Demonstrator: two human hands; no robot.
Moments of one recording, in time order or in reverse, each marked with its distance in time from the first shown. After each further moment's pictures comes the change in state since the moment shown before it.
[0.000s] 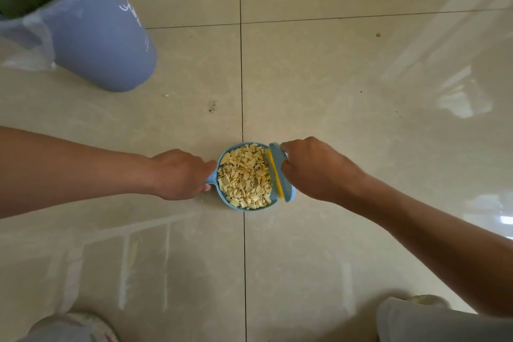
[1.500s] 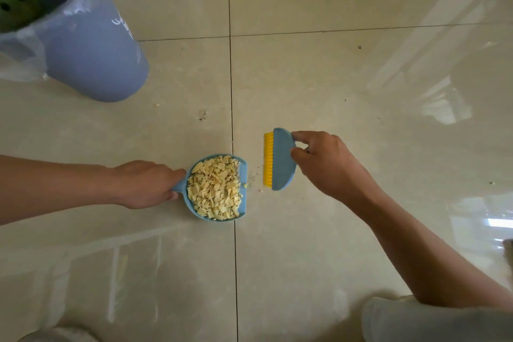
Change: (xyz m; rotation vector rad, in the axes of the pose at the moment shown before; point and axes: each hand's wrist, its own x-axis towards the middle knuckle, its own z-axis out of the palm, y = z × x) left_hand -0.021 -0.034 0.020 -0.116 -0.024 -0.006; right_hand -0.018 0.023 -0.013 0.452 0.240 0.181
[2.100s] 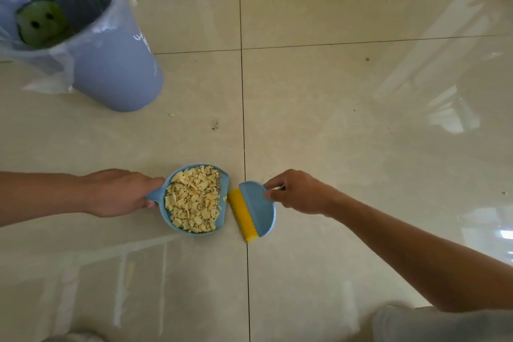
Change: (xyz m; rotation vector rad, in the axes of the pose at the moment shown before) left_hand -0.039 -0.056 0.016 -0.037 -0.005 -0.030; right_hand 0.028 0.017 0.069 -0.019 -0.477 -0.070
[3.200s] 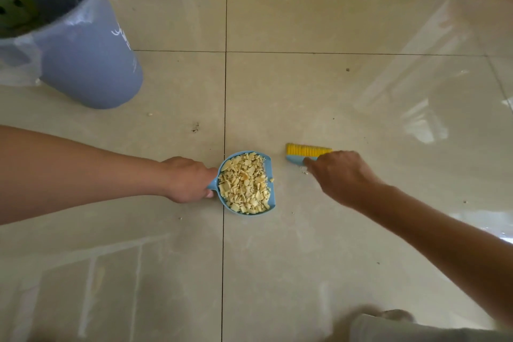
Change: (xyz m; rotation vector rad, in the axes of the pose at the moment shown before) left_hand 0.073 0.119 -0.063 0.027 0.050 0.068; right_hand -0.048 0.048 -0.076 -1.064 0.409 -0.088
